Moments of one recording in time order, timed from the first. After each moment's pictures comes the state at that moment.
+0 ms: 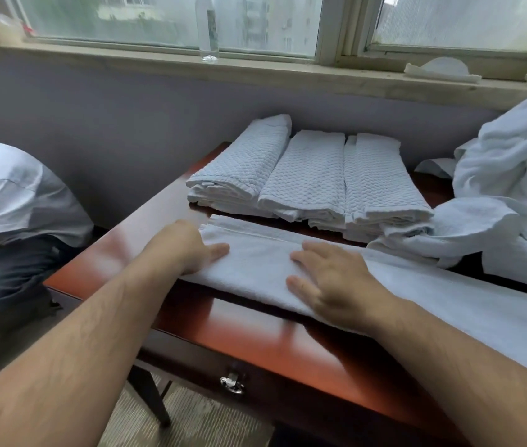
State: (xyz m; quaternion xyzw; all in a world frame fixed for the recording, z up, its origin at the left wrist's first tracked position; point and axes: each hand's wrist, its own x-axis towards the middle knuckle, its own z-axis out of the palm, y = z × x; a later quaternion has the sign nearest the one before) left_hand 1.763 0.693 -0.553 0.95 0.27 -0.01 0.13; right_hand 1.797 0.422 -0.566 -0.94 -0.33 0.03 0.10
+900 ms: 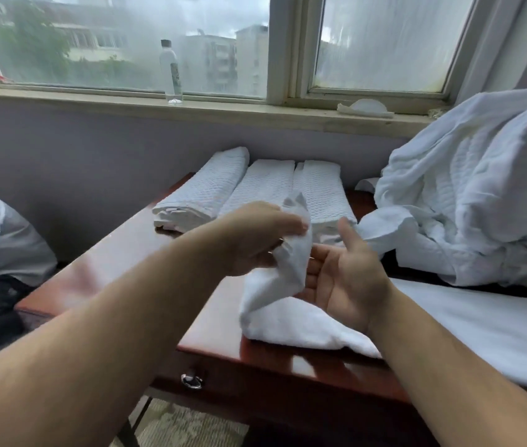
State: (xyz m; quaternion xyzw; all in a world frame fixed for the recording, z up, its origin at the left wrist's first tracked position) left_hand 1.724 0.512 -0.438 0.76 0.01 -0.10 0.64; right_hand 1.751 0.348 -0.506 -0.48 -0.06 0.32 0.81
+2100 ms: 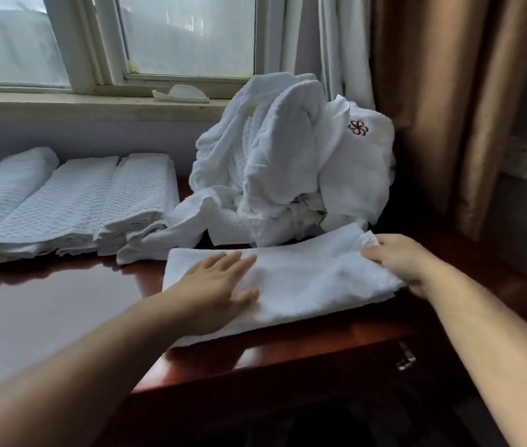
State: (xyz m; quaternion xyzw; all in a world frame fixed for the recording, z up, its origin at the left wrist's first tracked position) left_hand 1.758 0.310 -0.541 0.95 -0.29 -0.07 0.09; right_hand 1.736 -0.026 -0.520 -0.85 0.17 -0.02 0.50
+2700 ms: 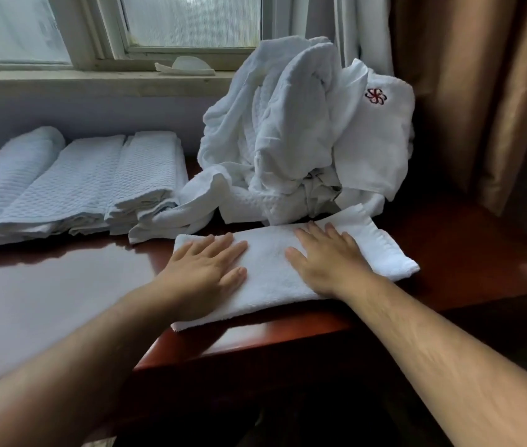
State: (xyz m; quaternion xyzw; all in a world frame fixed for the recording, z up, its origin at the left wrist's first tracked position) left_hand 1.773 0.347 -0.571 0.96 -0.25 -0.06 0.07; right_hand 1.753 0.096 -0.564 -1.00 0.00 0.03 0.07
